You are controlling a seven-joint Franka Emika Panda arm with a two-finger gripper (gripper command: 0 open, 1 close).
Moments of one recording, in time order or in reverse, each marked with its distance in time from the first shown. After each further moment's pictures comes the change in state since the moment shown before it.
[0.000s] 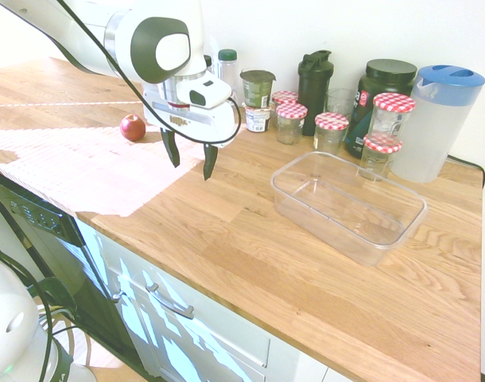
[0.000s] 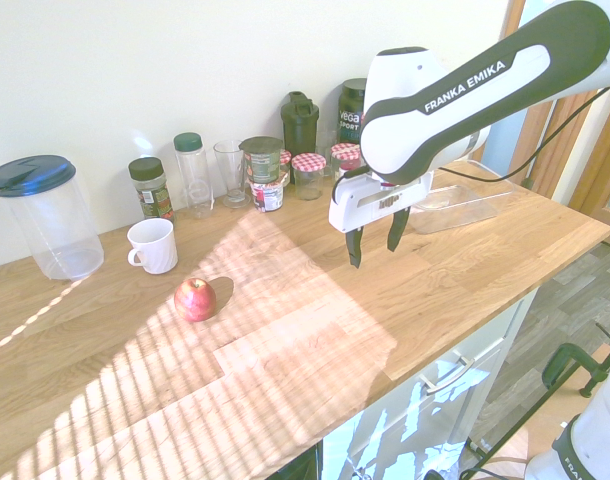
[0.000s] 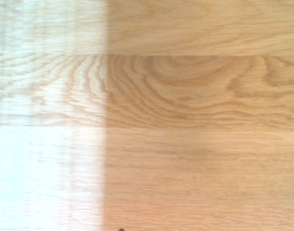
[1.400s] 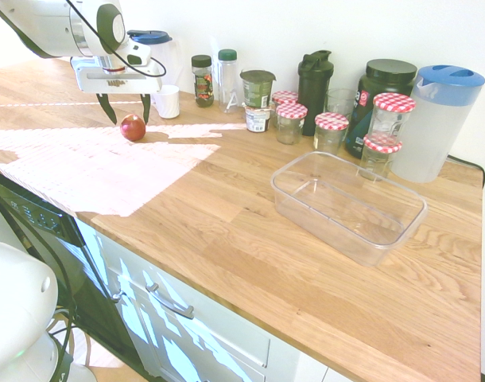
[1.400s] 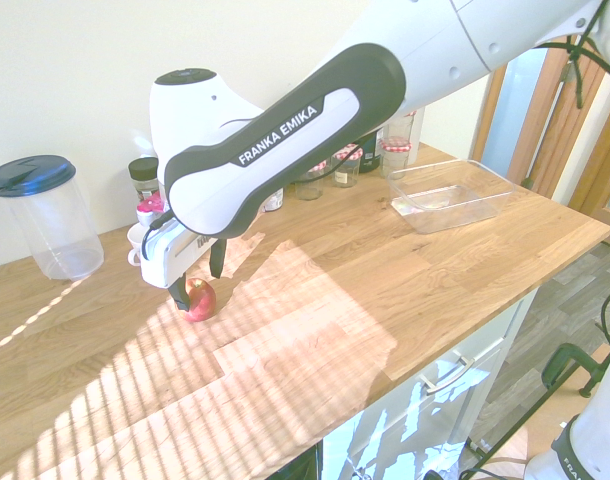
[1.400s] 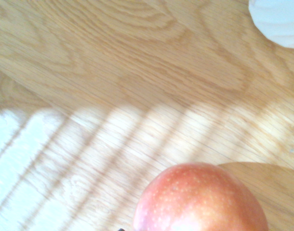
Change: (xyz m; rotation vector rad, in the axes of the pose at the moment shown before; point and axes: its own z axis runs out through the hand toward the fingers) arm -0.145 -0.264 0.011 0.119 0.065 -0.578
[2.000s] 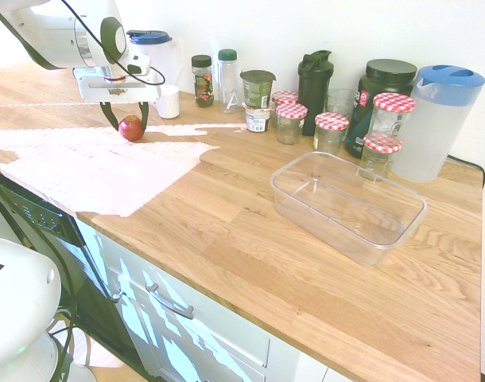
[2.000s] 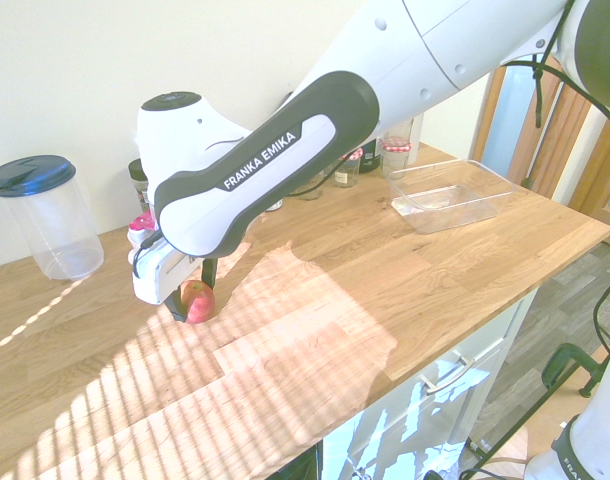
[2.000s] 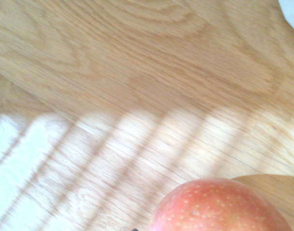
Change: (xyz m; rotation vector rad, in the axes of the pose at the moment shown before) arm -0.004 -0.012 0.015 -0.009 -0.005 0.004
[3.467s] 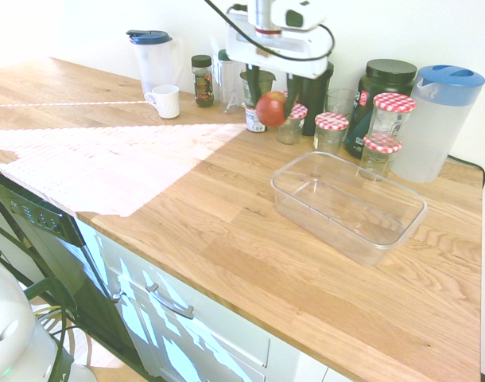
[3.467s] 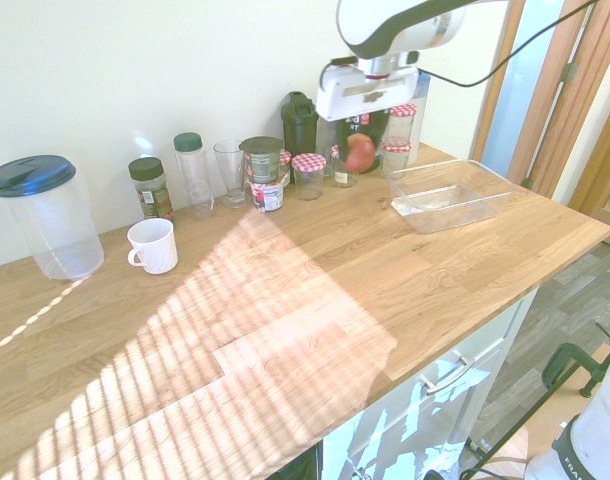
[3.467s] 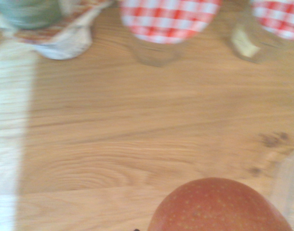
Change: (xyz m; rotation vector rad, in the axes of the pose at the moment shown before) arm 0.137 0.407 -0.163 -0.088 0.039 0.693
